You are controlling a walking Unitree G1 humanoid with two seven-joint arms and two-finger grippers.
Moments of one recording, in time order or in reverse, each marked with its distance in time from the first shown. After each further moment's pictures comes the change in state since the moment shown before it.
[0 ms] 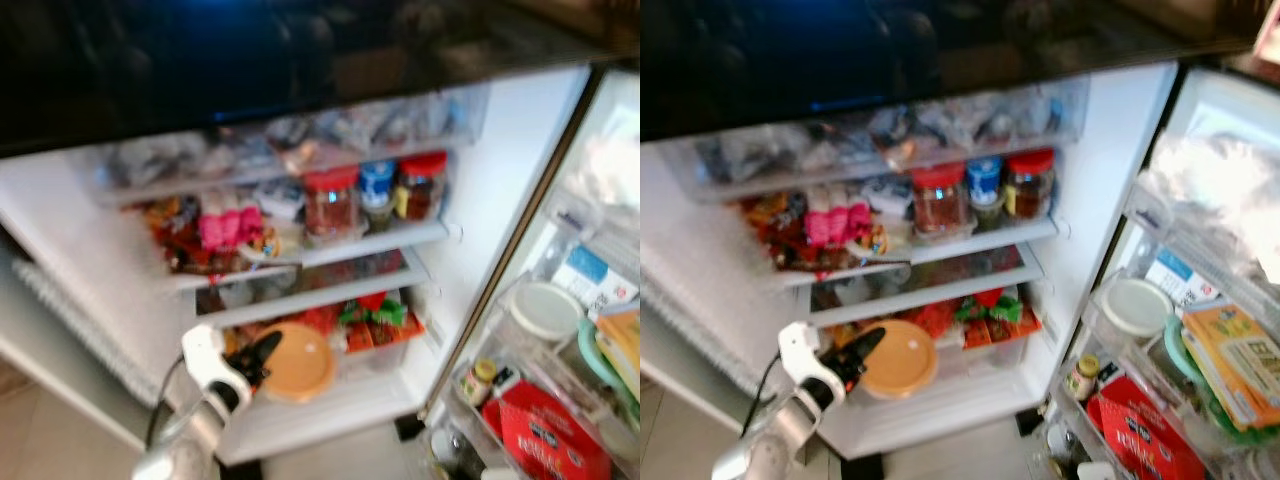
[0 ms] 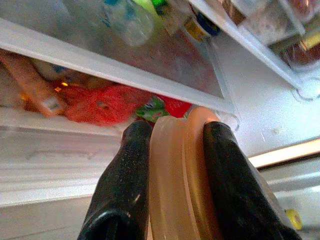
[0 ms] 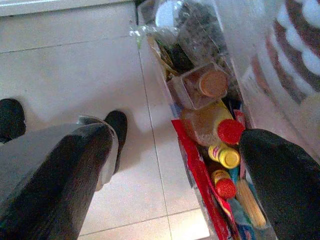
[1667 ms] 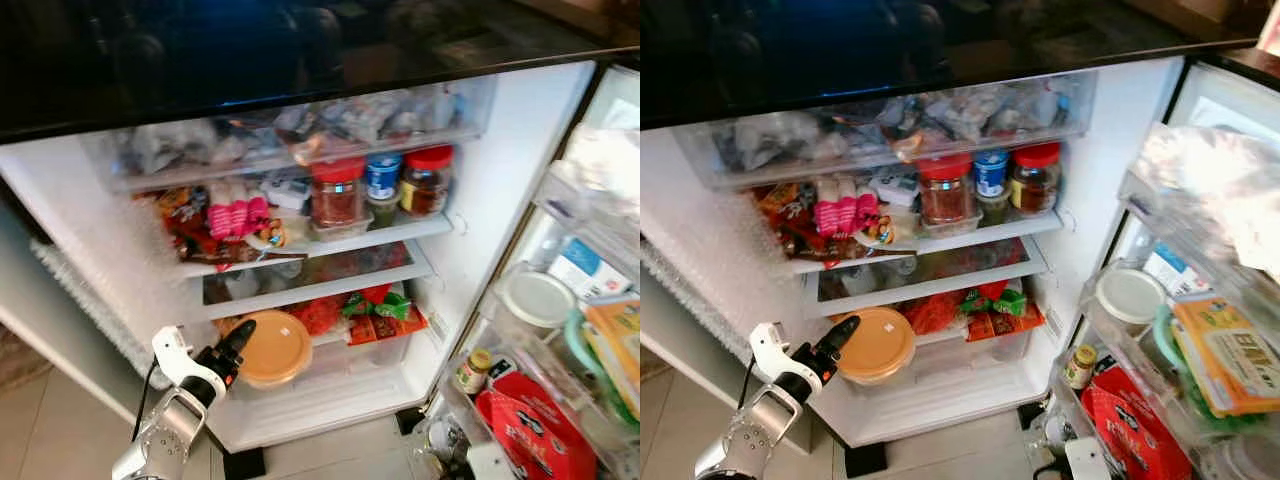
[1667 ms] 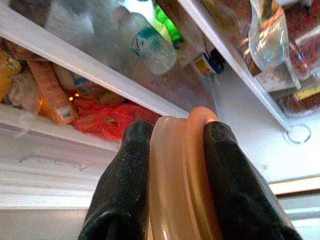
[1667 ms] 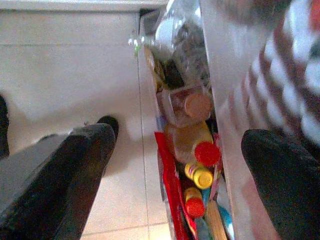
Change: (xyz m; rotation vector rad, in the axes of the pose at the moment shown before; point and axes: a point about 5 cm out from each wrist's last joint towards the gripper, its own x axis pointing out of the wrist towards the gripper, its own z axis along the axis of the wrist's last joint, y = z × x) left arm 0.002 0.027 0.018 -0.137 -0.099 -0.009; right arm 0.004 0.001 0.036 -0.098 -0.057 -0.024
